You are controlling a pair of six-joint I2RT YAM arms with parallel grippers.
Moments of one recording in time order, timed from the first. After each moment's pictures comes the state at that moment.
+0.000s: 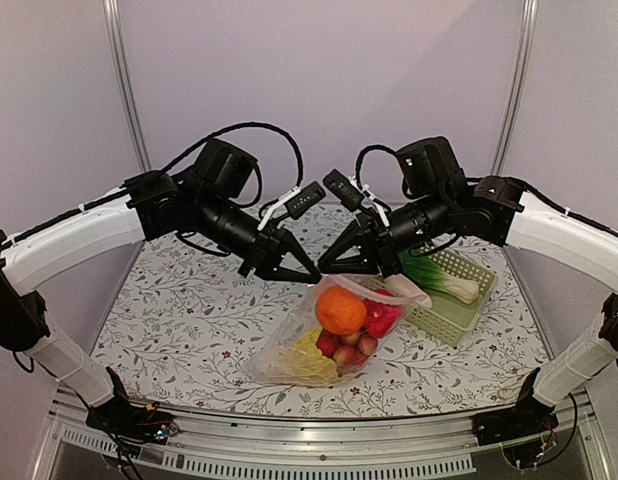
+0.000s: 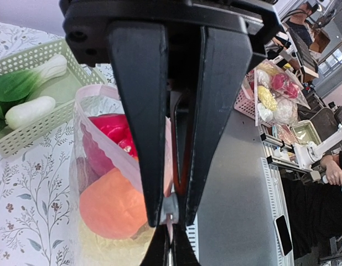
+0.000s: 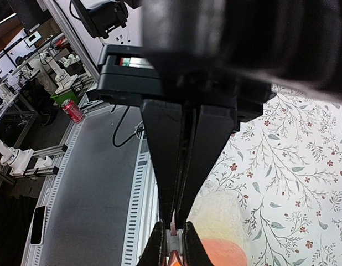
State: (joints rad) left arm -0.89 1.51 1.47 -0.65 0.82 0.01; right arm 0.91 1.49 1.45 -0.51 -0.79 -0.06
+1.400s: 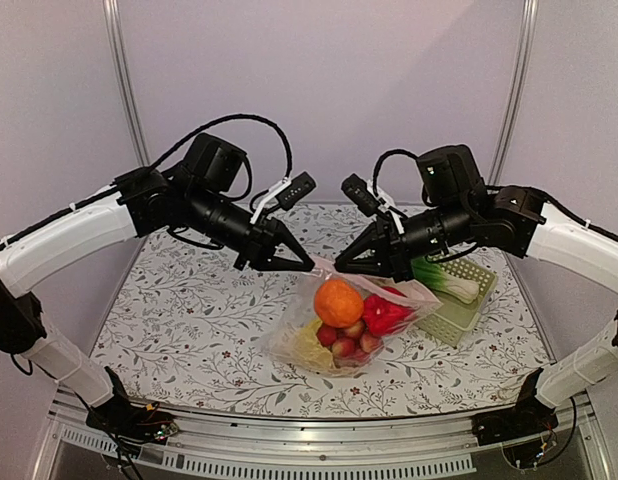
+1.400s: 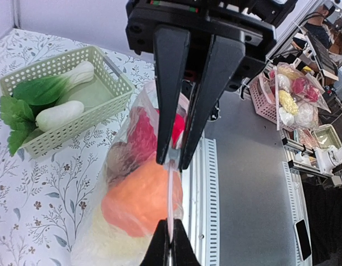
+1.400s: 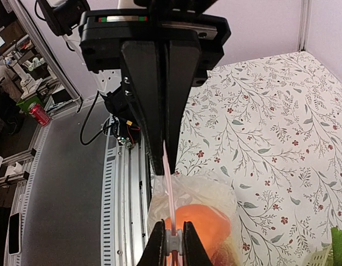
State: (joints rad) left arm -0.86 1.48 1.47 -0.66 0.74 0.05; right arm 0.90 1.38 1.34 -0.51 -0.61 -0.06
